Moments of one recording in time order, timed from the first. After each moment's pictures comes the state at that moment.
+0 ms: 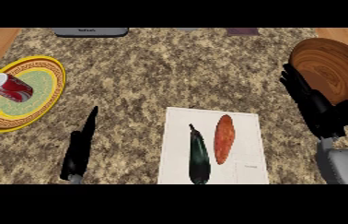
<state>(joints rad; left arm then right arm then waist) 0.01 0.32 -0.33 -1.34 0.15 0.37 0.05 -0.19 -0.37 -0.01 -1.41 -0.15 0.12 0.02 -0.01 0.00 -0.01</state>
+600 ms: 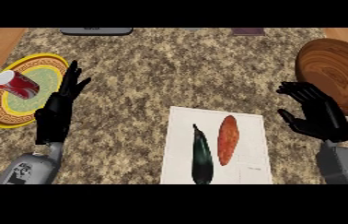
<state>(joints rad) -0.18 0.42 -0.24 -1.54 0.09 0.39 0.07 -0.21 -0.34 -0.15 -1.18 -0.34 0.37 -0.33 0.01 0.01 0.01</state>
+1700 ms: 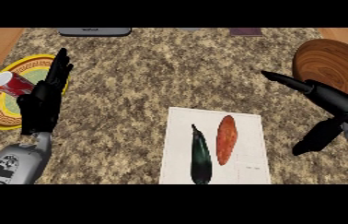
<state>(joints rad) -0.23 0.44 -0.17 -1.56 0.06 0.33 0.14 -0.33 -0.62 0.11 -1.37 0.10 0.59 -0.34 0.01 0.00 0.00</state>
